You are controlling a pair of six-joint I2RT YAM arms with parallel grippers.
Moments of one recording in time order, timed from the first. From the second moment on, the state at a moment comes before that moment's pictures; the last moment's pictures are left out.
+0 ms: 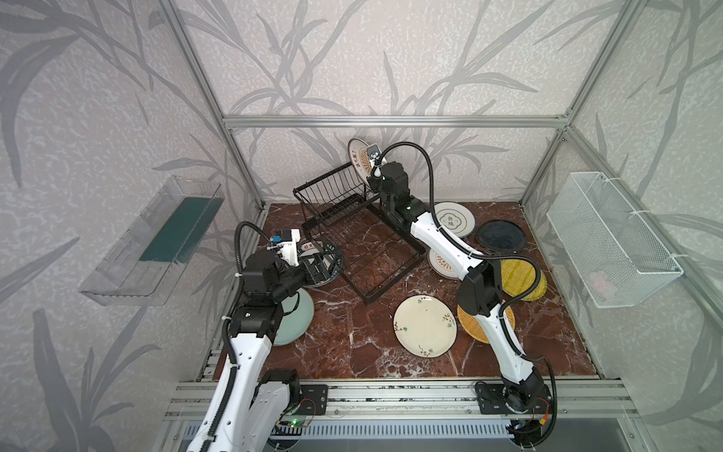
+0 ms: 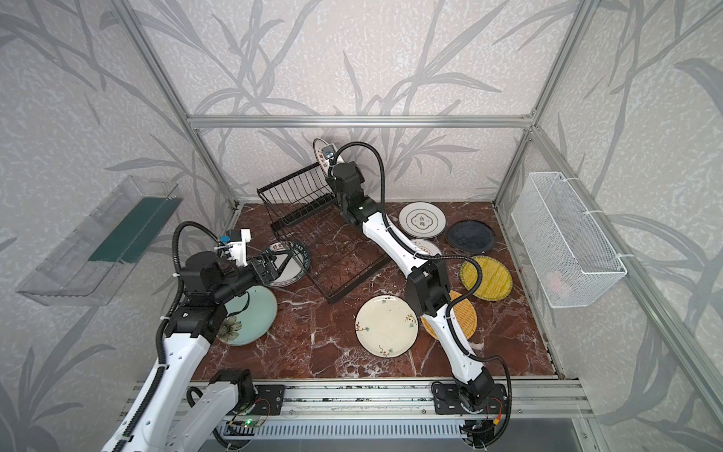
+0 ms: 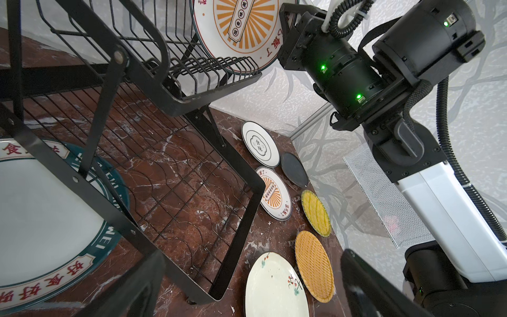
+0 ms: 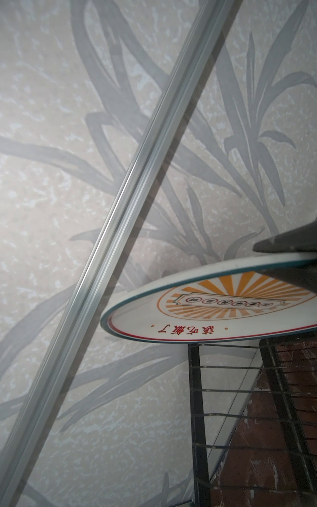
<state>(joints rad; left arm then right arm) 0.02 0.79 0.71 -0.20 0.63 -0.55 0.67 2.42 2.49 -0.08 0.50 -0.30</state>
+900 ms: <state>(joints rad) 0.03 0.80 0.70 -0.20 0.63 -0.57 0.67 2.45 2.62 -0.19 0.49 -0.28</state>
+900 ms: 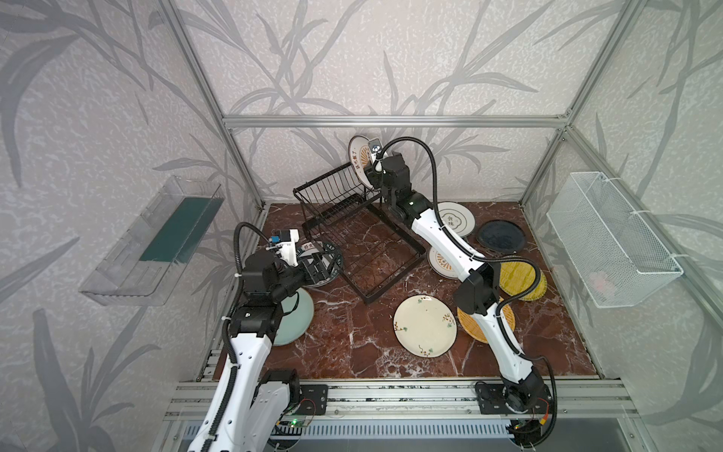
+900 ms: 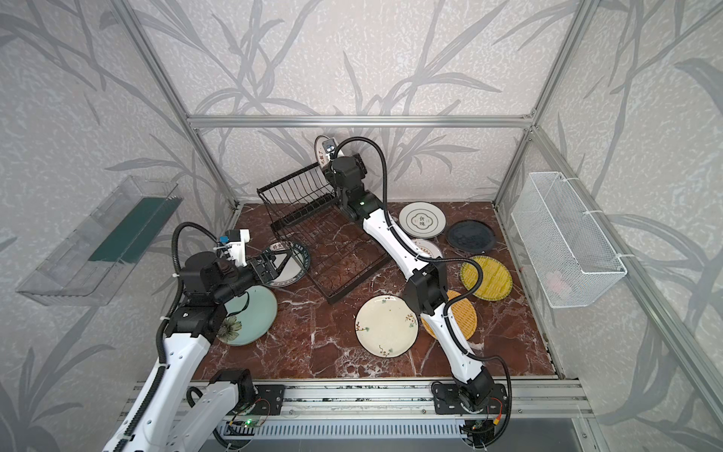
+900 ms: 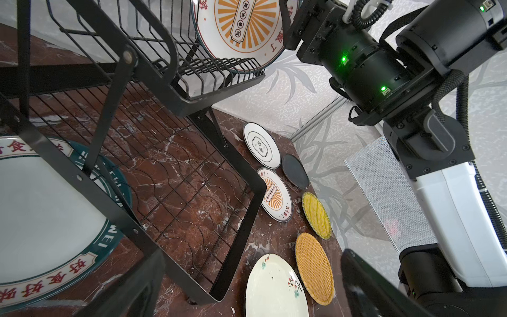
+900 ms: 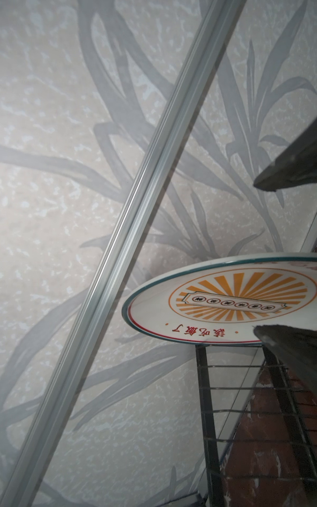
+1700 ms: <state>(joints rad) 0.19 0.74 0.61 -0.59 0.39 -0.84 0.67 1.64 1.55 -0.05 0.44 -0.07</state>
